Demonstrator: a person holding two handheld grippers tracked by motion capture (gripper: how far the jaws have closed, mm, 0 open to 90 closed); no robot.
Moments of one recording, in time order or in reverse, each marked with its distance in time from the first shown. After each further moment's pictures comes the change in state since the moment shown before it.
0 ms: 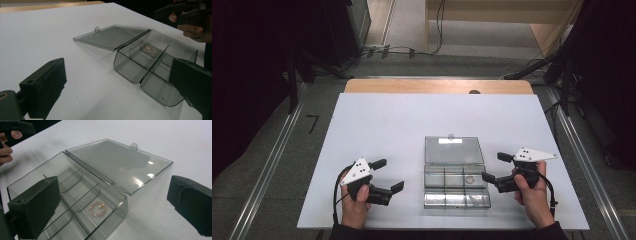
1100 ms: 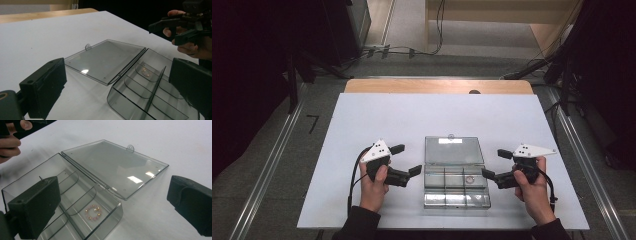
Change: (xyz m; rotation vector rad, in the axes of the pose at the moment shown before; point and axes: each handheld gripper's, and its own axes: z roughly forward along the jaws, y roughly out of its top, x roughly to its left) left arm 0.005 0.034 0.051 -0.012 -0.079 -0.032; right arm -0.005 0.009 0.003 0.015 -0.009 -0.005
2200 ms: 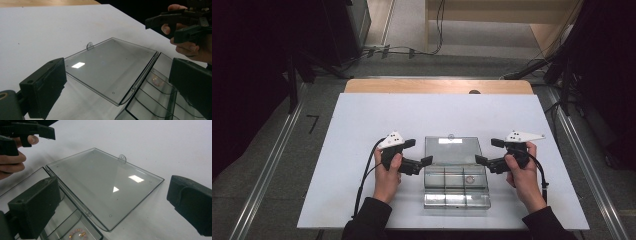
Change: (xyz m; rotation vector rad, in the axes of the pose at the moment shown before) left arm 0.017 0.001 0.047 0.051 -0.012 -0.078; right arm -0.022 0.019 0.032 0.004 0.002 0.034
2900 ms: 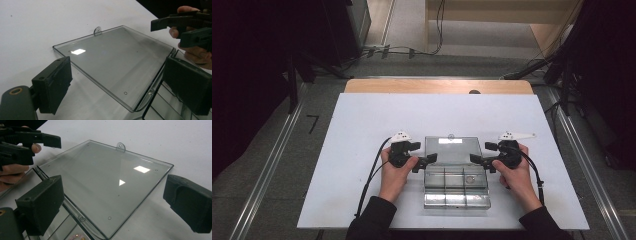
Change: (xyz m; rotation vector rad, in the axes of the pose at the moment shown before) left arm 0.009 -0.006 0.025 0.094 0.055 -0.136; right arm -0.006 -0.008 0.023 0.054 0.012 0.131
